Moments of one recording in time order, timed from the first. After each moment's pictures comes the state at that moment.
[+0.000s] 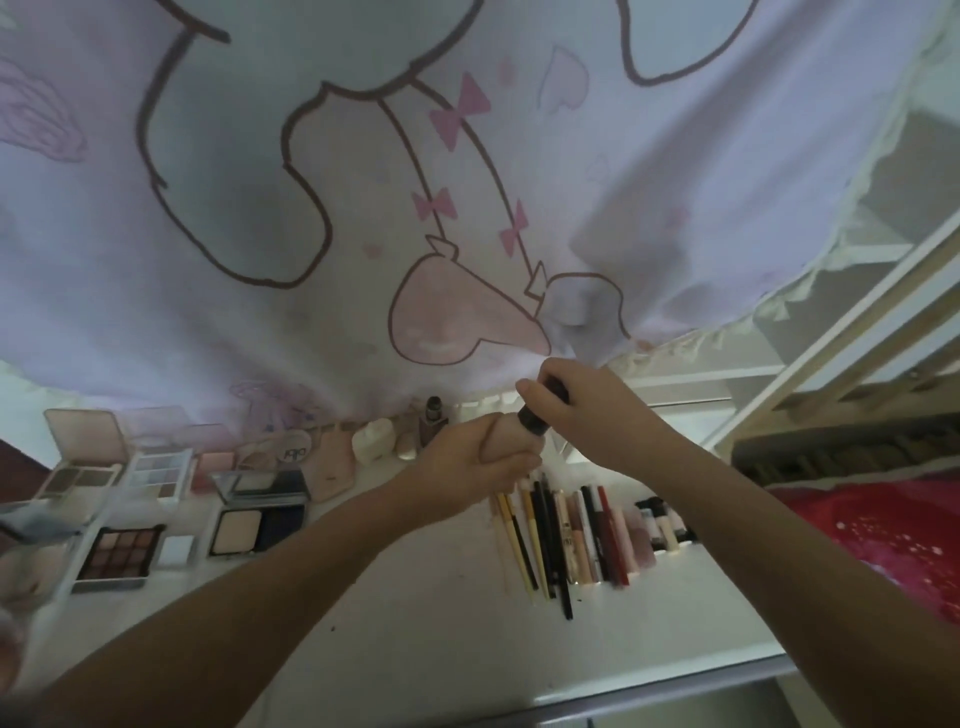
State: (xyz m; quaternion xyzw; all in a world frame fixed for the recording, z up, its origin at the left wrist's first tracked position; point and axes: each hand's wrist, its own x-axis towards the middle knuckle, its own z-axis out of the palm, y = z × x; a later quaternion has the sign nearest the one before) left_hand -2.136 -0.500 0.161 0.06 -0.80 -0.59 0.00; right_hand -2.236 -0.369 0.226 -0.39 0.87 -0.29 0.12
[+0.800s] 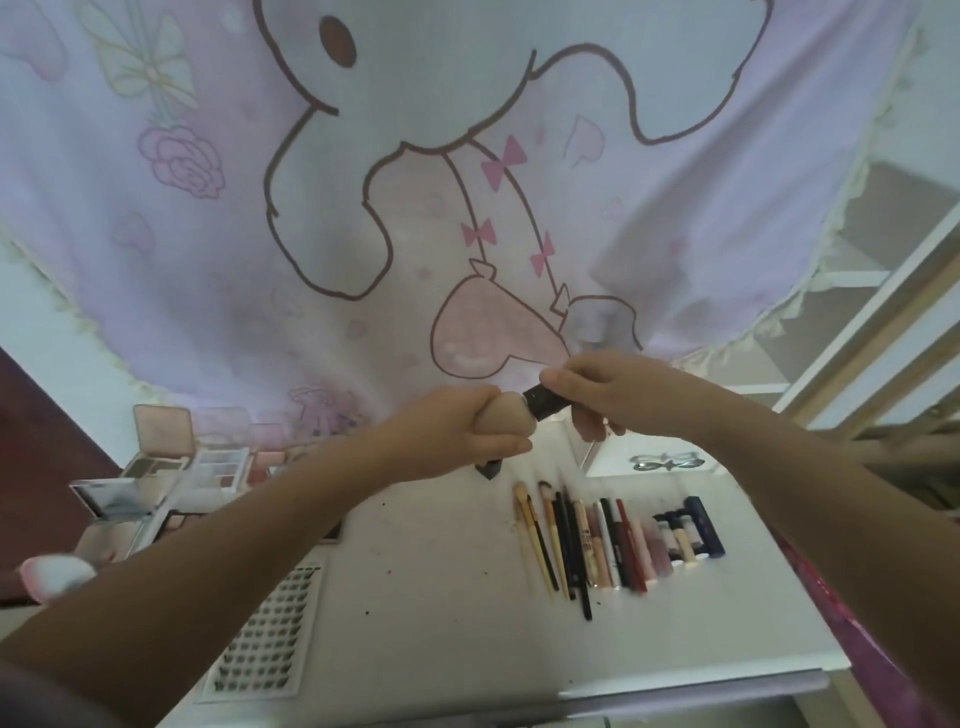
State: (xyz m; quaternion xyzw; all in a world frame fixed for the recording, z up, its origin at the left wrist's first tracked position) left_hand -2.092 -0.522 0.229 0.05 -0.92 -0.39 0.00; right_hand -2.217 -0.356 0.282 -0.48 0.81 -0.24 0.25
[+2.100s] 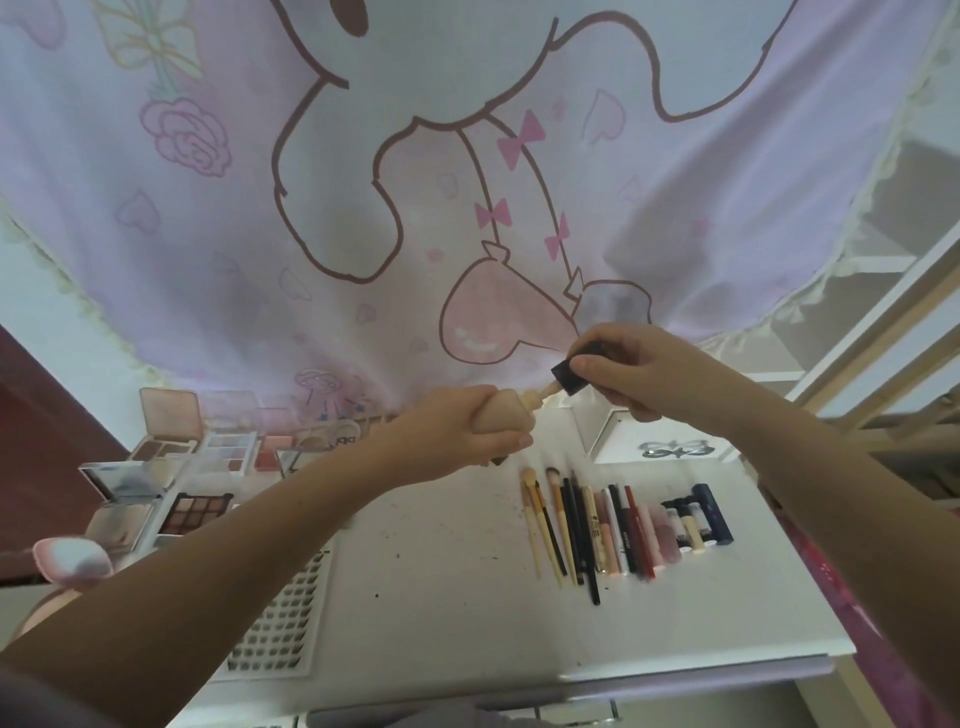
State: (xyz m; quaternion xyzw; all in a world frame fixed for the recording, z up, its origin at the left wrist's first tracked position) left_hand -2.080 -0.525 0.218 0.06 -0.91 -0.42 0.00; right_hand -2.215 -0.348 0.280 -0.41 0.79 -0.38 0.26
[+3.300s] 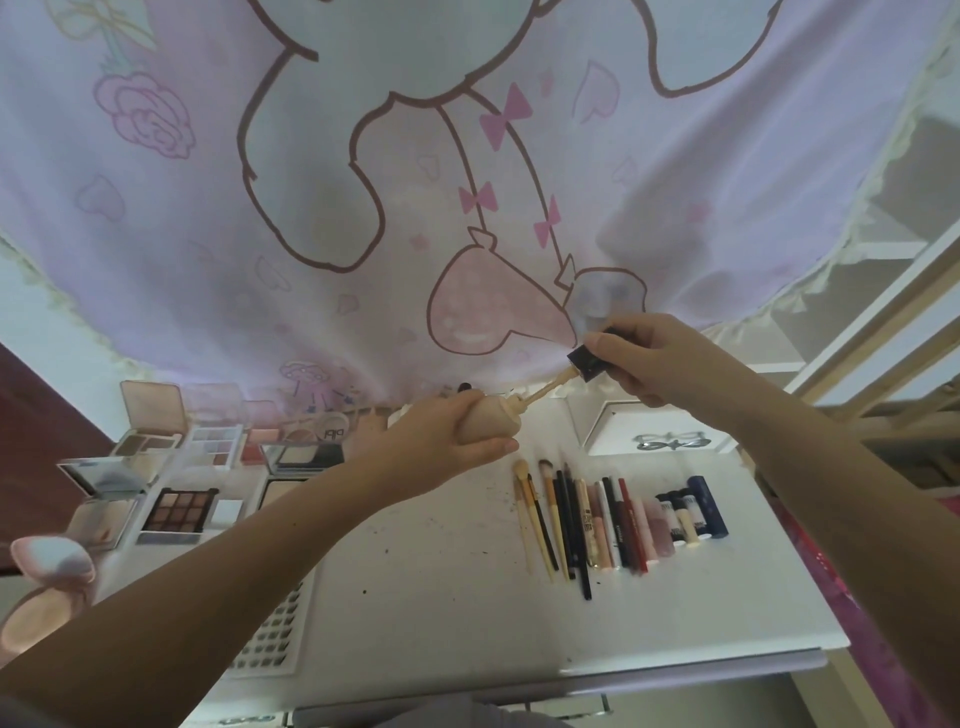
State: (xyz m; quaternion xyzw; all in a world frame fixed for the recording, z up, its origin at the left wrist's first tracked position) left_hand -2.086 -0.526 0.185 0.07 -0.91 -0.40 0.05; right_hand -2.233 -0.341 0.273 -0.34 0.80 -0.41 0.25
